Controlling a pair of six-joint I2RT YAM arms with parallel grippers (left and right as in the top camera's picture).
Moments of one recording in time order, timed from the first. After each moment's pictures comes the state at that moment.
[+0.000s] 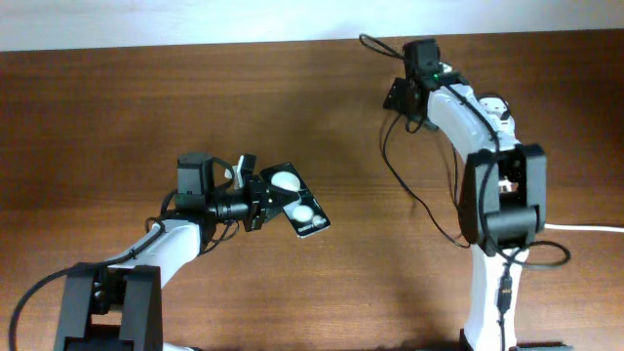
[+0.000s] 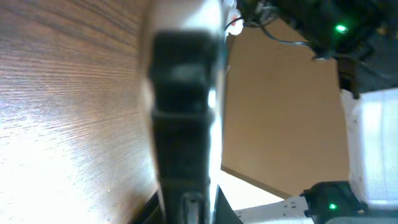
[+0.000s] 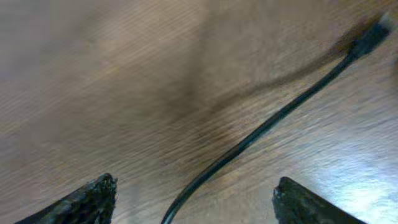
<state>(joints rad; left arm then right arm) -0.10 1.63 0.66 0.18 1.12 -1.01 0.12 2.29 1.80 -0.63 0.16 0.61</state>
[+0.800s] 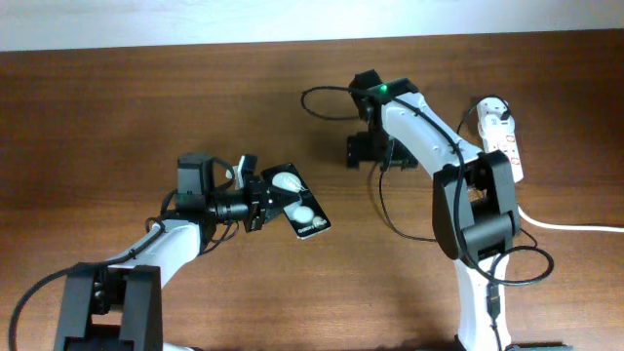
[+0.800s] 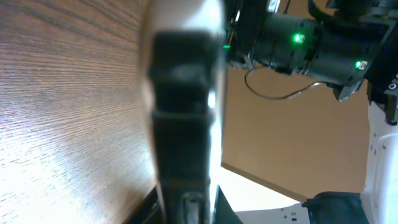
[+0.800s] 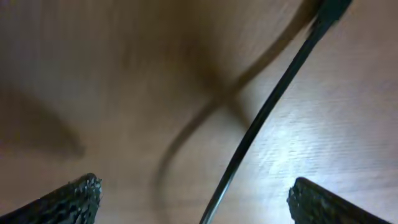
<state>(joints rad) -0.10 1.63 0.66 0.18 1.15 -1.01 0.32 2.26 1.82 -1.14 0.09 0.42</state>
